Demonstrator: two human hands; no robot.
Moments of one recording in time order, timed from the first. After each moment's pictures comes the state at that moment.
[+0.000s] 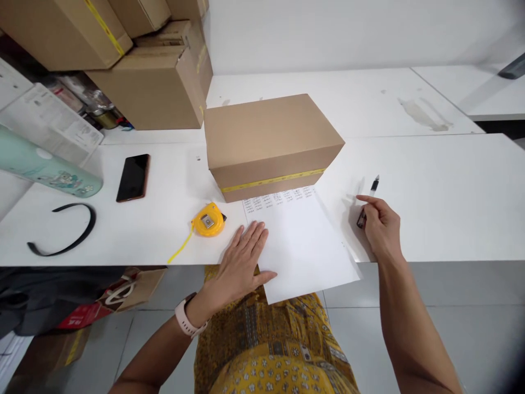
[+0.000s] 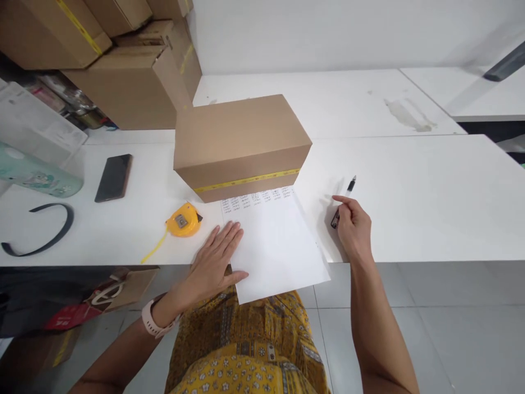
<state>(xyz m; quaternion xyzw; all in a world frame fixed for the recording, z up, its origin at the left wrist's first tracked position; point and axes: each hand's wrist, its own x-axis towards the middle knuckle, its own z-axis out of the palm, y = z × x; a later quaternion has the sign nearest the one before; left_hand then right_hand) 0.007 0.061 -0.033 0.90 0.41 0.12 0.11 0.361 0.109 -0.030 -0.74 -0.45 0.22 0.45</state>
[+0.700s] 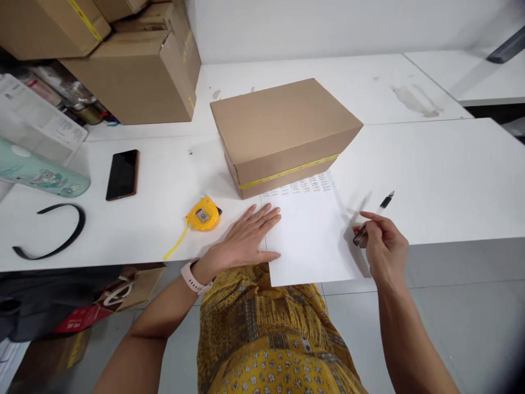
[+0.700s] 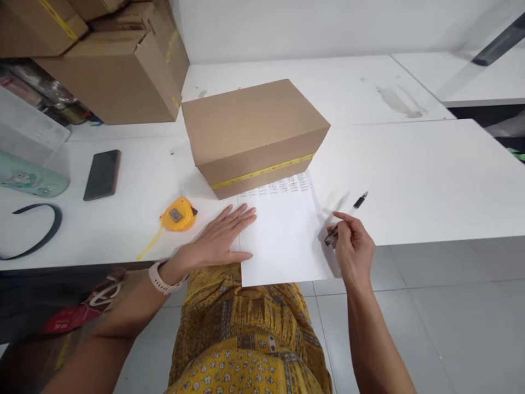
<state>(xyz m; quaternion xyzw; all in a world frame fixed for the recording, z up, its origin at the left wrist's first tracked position) 0.020 0.112 -0.014 0.93 0.31 0.02 0.19 0.330 0.039 -0.026 -0.74 -0.34 0.25 0.52</state>
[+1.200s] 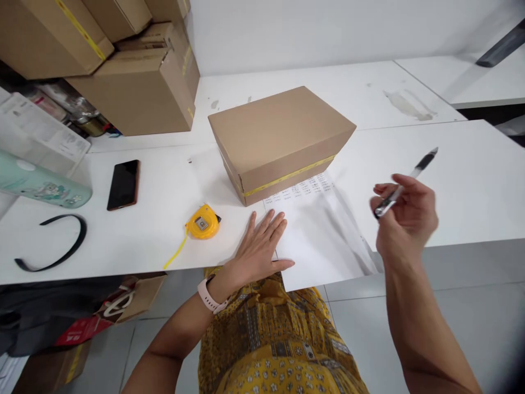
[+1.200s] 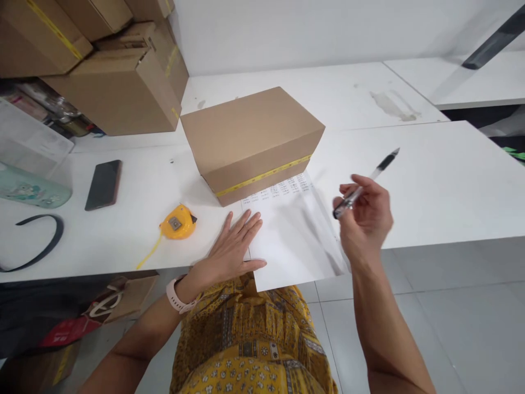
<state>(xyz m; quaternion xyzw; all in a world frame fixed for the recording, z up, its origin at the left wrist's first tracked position) 0.051 0.091 -0.026 0.92 0.35 0.06 0.14 0.325 0.092 0.014 -0.50 -0.46 0.15 0.72</state>
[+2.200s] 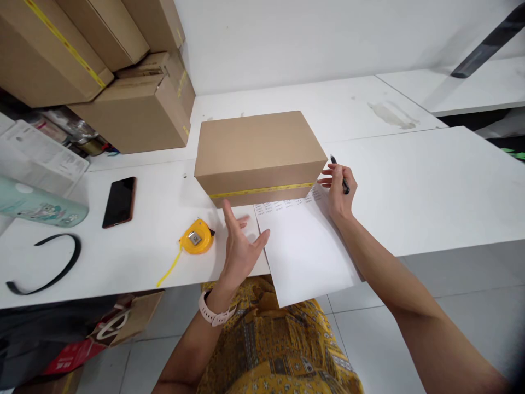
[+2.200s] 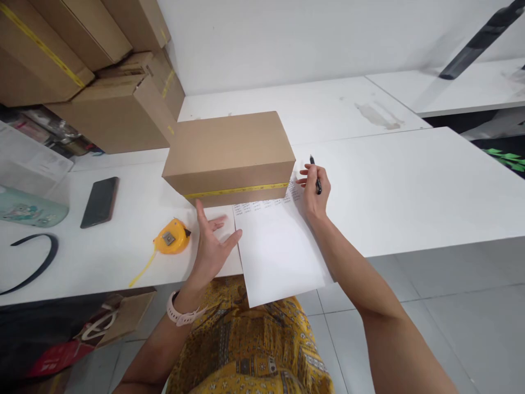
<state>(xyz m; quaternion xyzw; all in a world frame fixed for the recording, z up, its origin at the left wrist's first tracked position) 0.061 0.111 -0.019 0.64 0.58 0.40 0.32 0.325 0.202 -0.030 -0.59 -0.41 0.20 0.66</state>
